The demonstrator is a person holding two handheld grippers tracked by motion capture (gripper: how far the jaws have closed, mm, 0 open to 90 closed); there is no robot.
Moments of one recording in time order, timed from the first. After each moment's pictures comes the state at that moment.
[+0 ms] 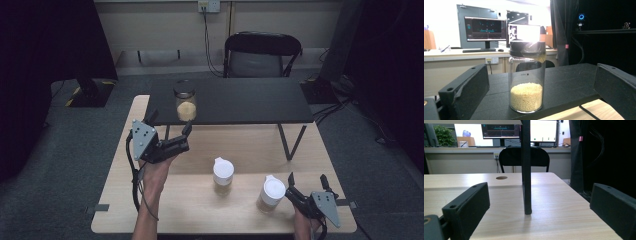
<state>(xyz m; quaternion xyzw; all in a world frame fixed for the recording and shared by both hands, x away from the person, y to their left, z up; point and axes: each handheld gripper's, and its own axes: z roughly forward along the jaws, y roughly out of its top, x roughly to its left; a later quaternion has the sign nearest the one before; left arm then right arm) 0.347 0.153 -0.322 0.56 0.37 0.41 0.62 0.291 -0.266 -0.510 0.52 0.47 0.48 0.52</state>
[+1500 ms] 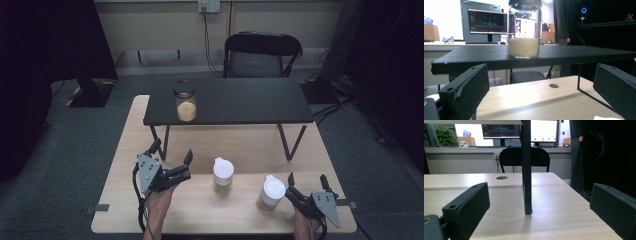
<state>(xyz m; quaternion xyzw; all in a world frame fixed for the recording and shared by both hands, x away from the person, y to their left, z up) 0.316 0.153 -0.400 0.55 0.38 0.40 0.62 0.290 -0.266 -0.510 0.52 0.48 0.48 0.52</state>
